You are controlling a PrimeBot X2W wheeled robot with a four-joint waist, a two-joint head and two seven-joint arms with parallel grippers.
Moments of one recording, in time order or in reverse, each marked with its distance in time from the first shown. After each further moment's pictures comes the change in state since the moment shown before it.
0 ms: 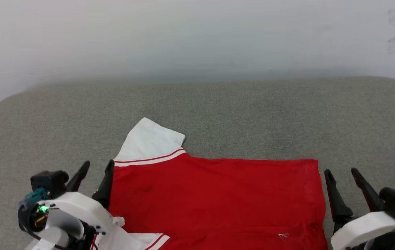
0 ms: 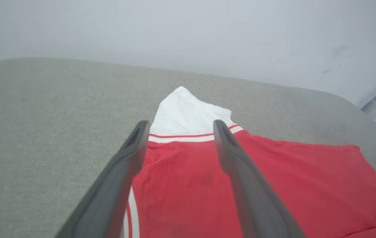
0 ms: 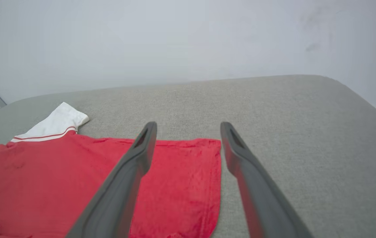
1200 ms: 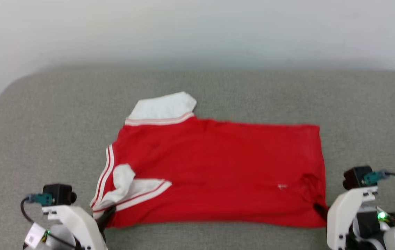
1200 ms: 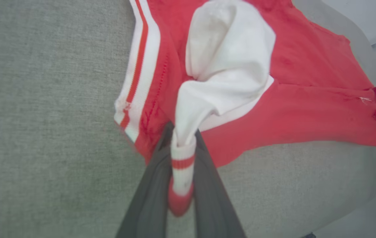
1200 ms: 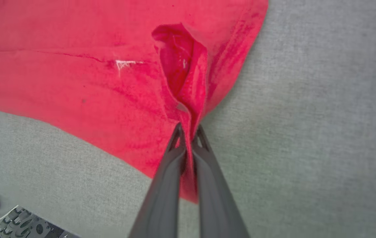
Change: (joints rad) left arm -0.007 0.066 -0.022 0.035 -0.209 -0.109 0.380; right arm -0.222 -0.126 0.113 0.239 0.179 0.000 0.627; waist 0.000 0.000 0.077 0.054
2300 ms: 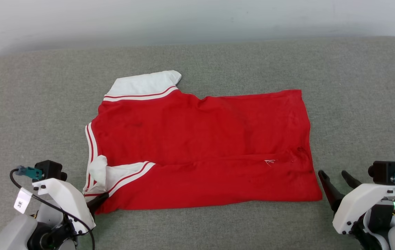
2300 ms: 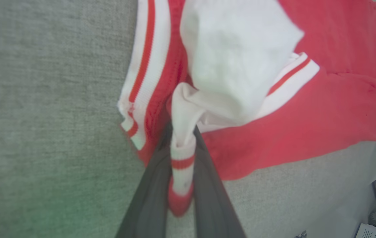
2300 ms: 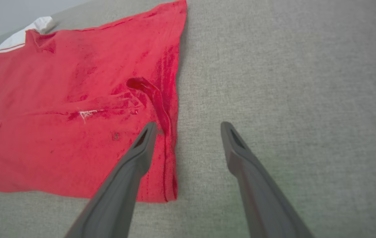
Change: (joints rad) left arm -0.122 0.003 0.000 0.151 -0.119 -0.035 0.245; right arm 0.021 0.083 -0.119 -0.015 -0.065 0.000 -0.409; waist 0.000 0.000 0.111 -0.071
